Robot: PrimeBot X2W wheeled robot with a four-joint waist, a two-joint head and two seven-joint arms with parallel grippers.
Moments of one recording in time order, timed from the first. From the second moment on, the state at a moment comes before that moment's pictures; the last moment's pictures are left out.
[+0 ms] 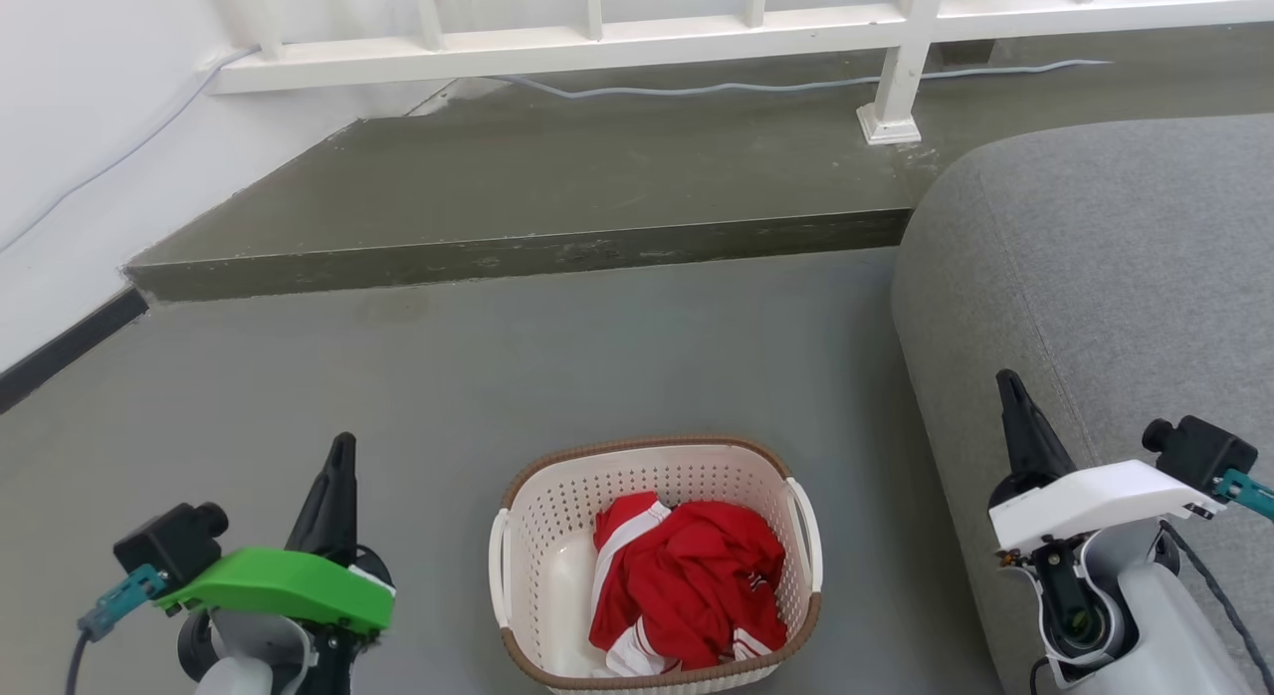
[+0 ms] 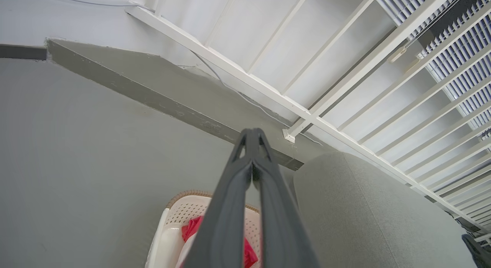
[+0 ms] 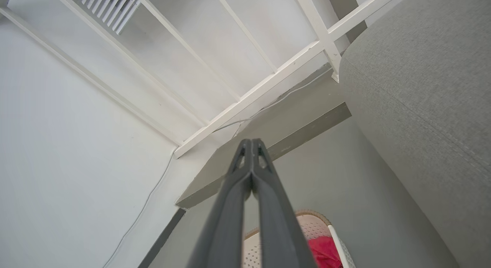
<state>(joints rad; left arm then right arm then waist) -0.08 0.05 -0.15 0.25 -0.81 -0.11 -0.14 -0.10 -0.07 0.10 0.33 0.74 0.10 -0.13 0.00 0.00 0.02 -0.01</state>
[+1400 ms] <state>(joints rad) -0.08 0.05 -0.02 0.27 -1.30 -0.12 0.01 -0.10 -0.06 -0.05 0.31 1.26 0.11 0.02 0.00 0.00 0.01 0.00</state>
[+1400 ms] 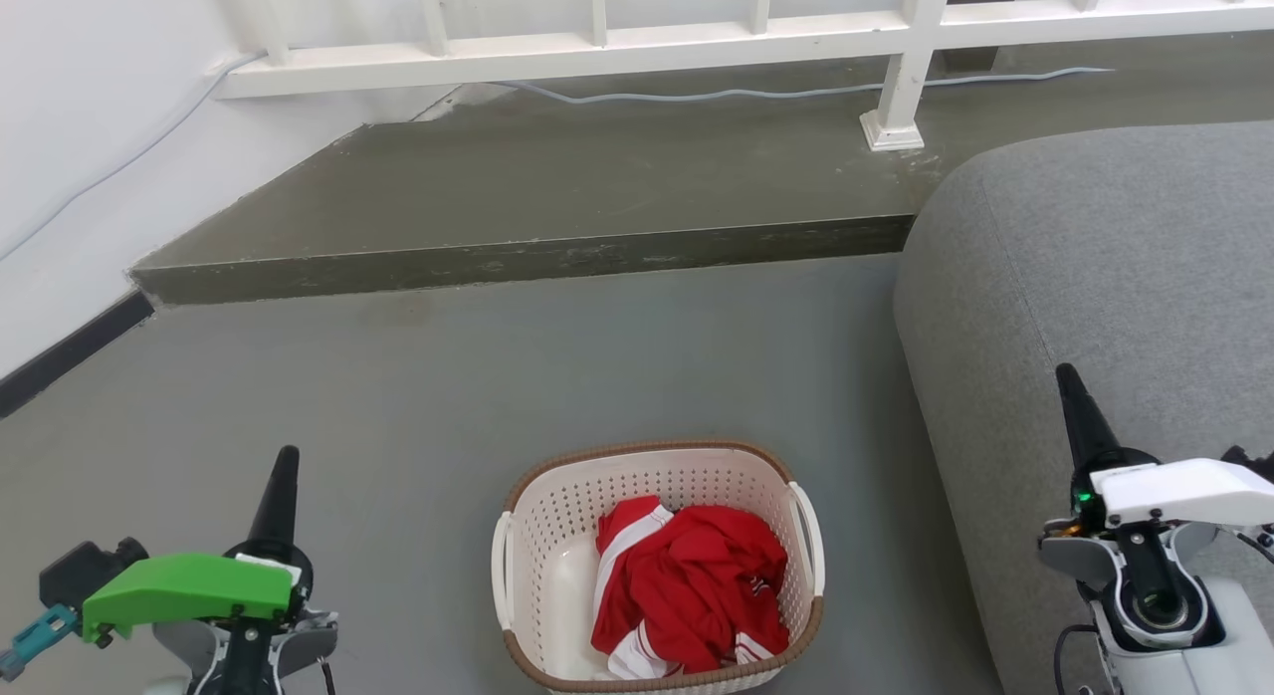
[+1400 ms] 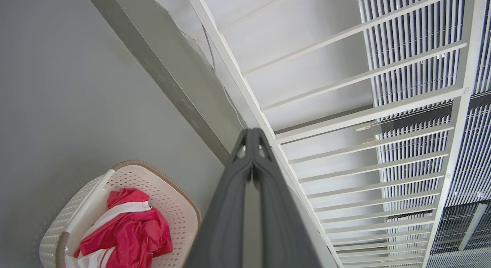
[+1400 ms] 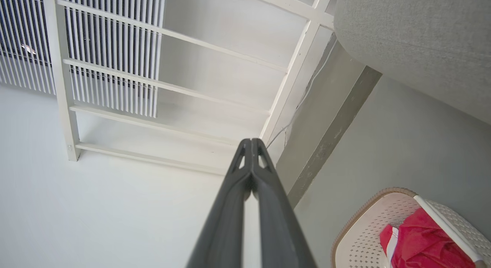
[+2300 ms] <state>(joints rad) -0.08 0.05 0.07 0.28 -1.61 -0.12 0.10 -0.09 -0.04 -0.14 0.29 1.60 0.11 0.11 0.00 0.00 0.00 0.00</state>
